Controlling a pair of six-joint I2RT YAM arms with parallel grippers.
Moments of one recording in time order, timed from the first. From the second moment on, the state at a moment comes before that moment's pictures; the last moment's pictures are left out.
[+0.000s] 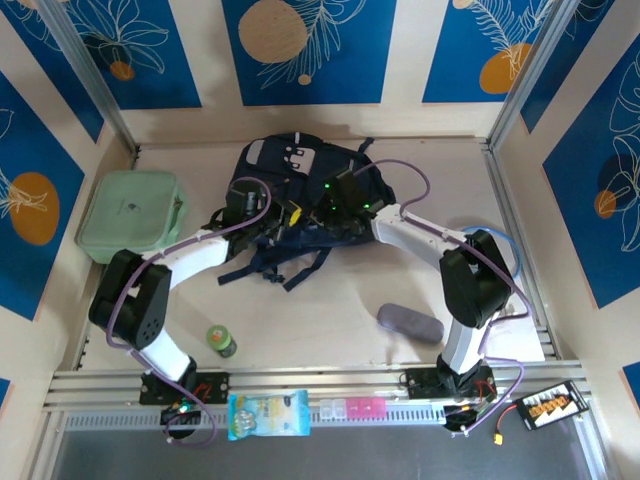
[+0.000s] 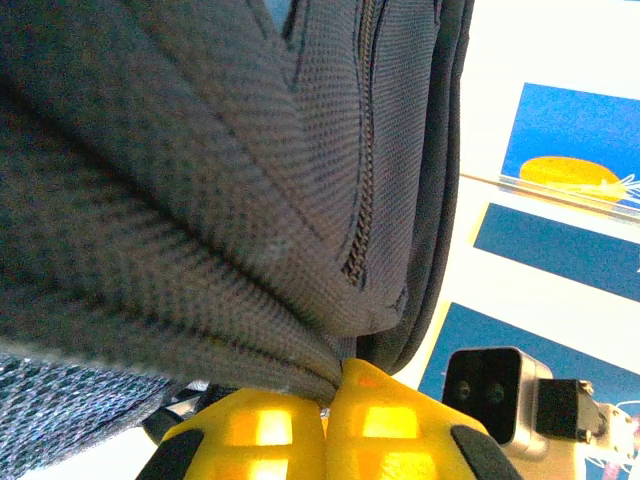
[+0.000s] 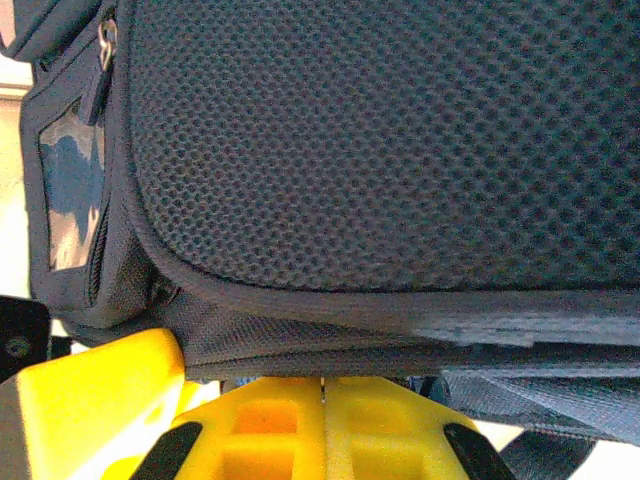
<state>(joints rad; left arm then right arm) -0.46 1.63 0.95 0.19 0.37 -1.51 0.61 1.77 1.30 -0.34 -0.17 1.17</state>
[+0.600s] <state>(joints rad) -0.46 1.64 0.95 0.15 0.37 -1.44 0.48 1.64 1.17 -0.35 -0.36 1.09</state>
